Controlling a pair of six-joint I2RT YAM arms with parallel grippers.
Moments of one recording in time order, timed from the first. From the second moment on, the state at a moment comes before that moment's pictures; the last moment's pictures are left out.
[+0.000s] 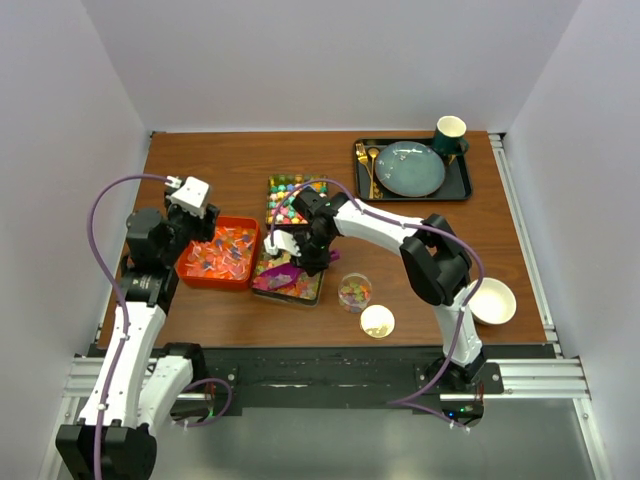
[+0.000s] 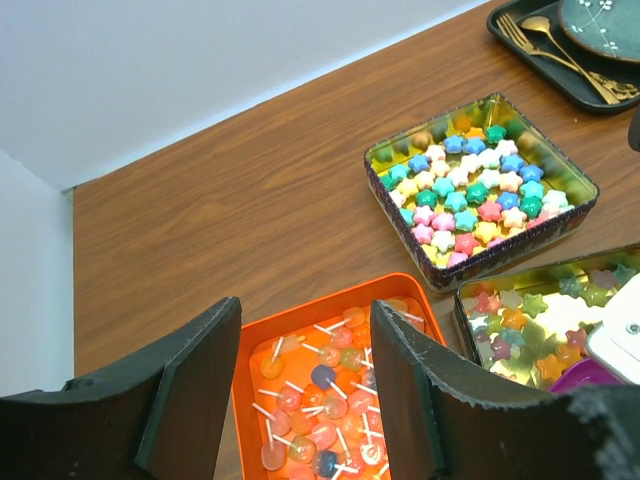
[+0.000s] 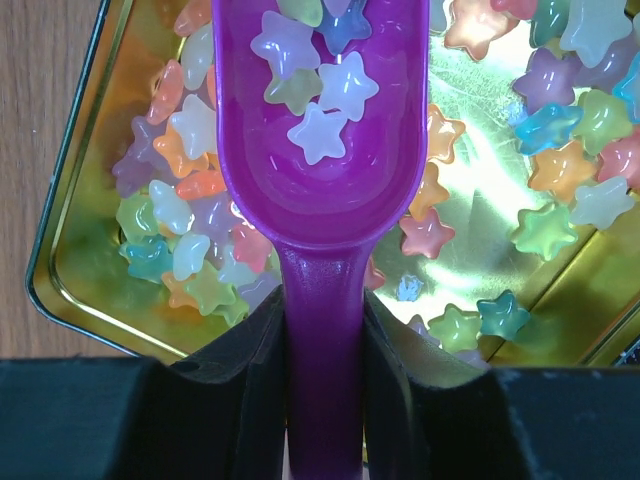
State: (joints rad) left arm -0.02 0.77 0.71 -0.12 0.26 0.27; right arm 0.80 2.11 1.64 -0.85 -0.46 -0.97
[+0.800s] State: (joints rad) left arm -0.01 0.79 0.66 -0.09 0.28 0.27; right arm 0.75 2.07 1.57 -0.78 -0.51 -0.94
